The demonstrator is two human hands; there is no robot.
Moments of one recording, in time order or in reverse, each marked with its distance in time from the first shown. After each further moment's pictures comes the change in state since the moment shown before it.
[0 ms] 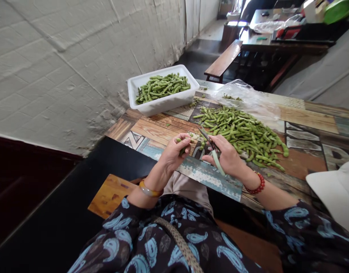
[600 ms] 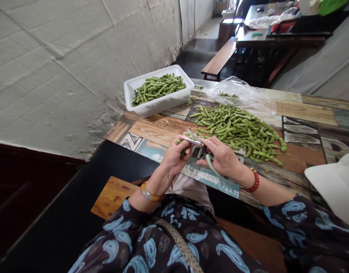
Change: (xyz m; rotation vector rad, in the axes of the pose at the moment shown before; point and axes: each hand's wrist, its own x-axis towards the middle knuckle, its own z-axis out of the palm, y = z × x) left_hand -0.010 -0.010 0.020 -0.082 0.043 -0.029; right_hand -0.009 -0.004 -0.001 -0.101 -0.078 -0.111
